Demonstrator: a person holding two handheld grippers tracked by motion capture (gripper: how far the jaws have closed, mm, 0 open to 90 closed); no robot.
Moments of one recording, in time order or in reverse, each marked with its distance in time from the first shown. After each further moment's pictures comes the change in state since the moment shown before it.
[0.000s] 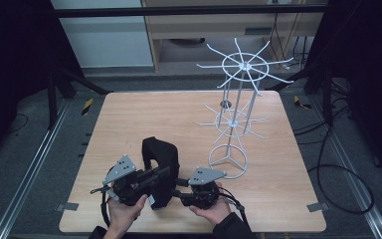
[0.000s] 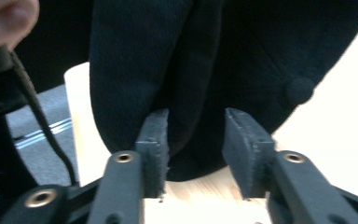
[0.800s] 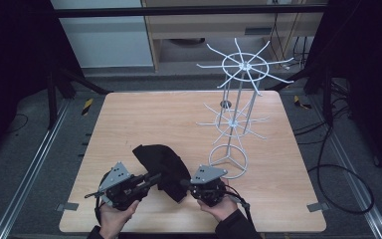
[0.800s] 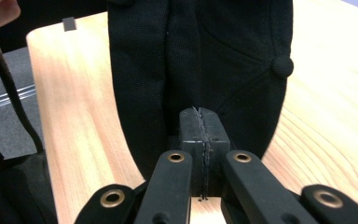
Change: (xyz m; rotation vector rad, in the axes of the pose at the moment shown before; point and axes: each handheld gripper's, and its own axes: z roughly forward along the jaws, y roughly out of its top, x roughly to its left) left arm 0.025 -0.030 -0.016 0.050 0.062 0.054; right arm -0.003 0.009 -0.014 0.129 -0.111 -0.101
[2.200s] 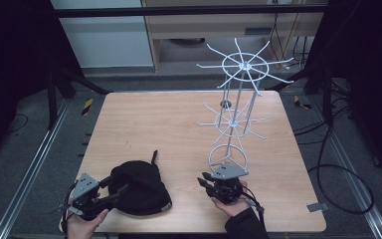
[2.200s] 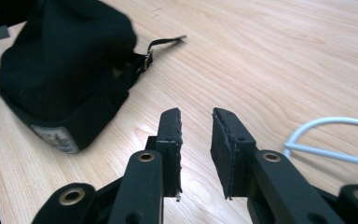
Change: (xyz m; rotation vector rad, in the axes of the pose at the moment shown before) left arm 0.052 -0.036 -0.052 0.105 0.280 -0.019; right arm -0.029 -0.035 -0.022 -0.019 -0.168 0.154
